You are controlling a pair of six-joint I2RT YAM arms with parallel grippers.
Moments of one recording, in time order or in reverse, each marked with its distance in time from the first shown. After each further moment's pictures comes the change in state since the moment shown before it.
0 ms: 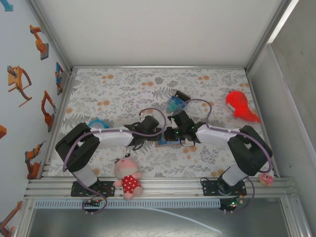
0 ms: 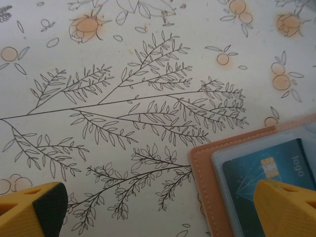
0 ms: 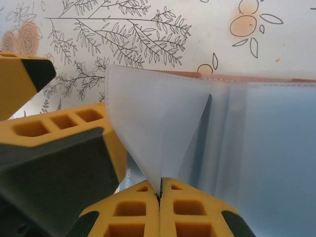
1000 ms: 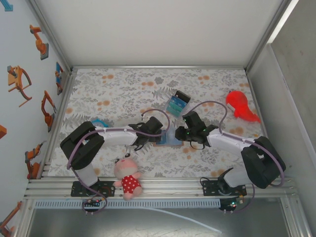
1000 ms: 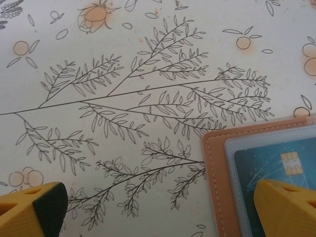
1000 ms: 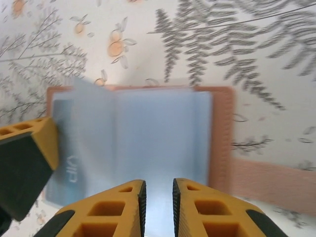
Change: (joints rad) left arm -0.028 0.044 0.054 -0.100 -0.084 -0.008; right arm -0.105 -0.181 -0.119 -0.080 0.147 0.039
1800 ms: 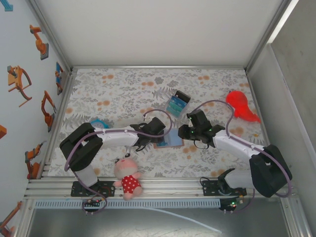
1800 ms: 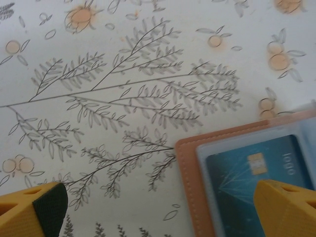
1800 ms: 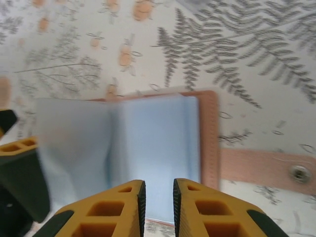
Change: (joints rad) left arm -0.040 -0.015 0.039 -0.044 -0.003 -0.027; right arm -0.042 -0.100 -0.002 -0.039 -0.074 -0.009
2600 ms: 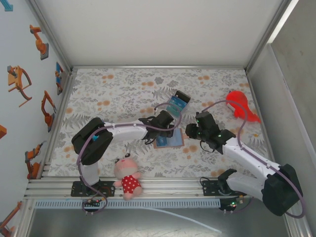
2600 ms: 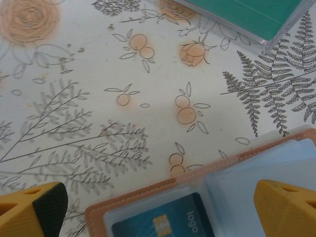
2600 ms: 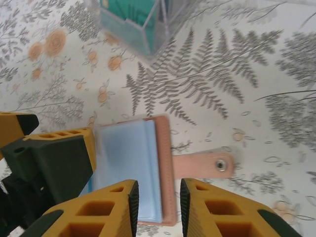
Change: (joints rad) left arm -0.002 0.157 0.205 0.020 0.083 0.082; right arm -0.001 -0.238 -0.028 -0.142 0.245 0.010
